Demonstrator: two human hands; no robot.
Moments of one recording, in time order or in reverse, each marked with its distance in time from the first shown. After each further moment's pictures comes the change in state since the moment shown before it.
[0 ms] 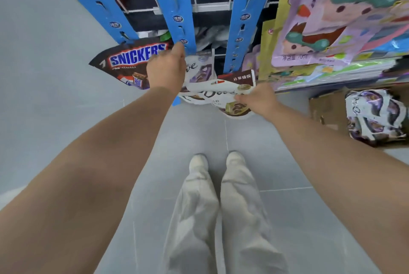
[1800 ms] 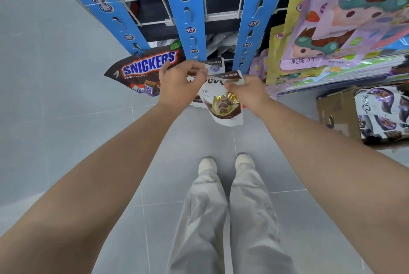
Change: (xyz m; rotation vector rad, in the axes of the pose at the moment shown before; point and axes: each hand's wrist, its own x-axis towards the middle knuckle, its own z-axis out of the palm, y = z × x) left_hand -0.027 0.005 -0.030 -0.525 -0.092 -0.046; right_hand 0.004 -0.039 0.029 0.276 -0.016 -0.020
